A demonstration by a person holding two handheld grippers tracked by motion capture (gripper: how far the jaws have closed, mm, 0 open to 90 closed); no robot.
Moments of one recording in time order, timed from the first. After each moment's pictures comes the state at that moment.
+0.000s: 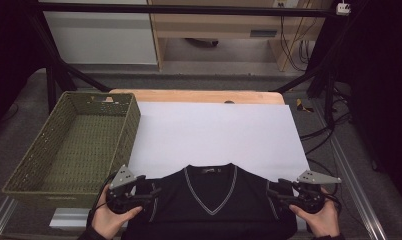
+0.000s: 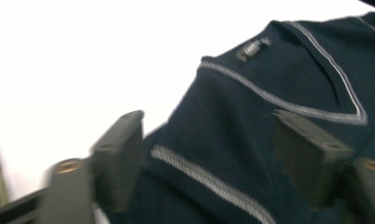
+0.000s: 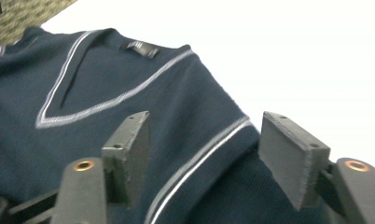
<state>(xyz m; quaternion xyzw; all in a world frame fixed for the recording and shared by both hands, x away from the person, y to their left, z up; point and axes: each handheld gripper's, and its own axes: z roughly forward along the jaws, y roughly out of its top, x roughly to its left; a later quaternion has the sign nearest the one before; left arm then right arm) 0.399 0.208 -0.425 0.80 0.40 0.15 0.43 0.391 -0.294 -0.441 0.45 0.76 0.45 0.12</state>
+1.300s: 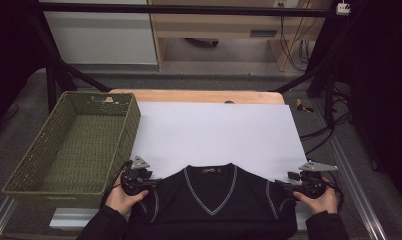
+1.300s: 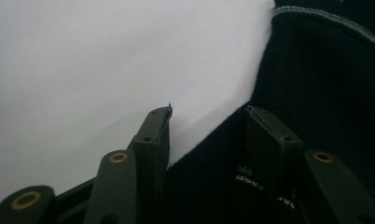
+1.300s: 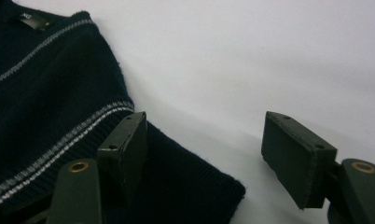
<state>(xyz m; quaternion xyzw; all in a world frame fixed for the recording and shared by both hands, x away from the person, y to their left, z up) 0.453 0.203 -0.471 0.84 0.41 0.12 0.33 0.433 -0.328 -0.475 0.49 0.77 0.38 0.14</state>
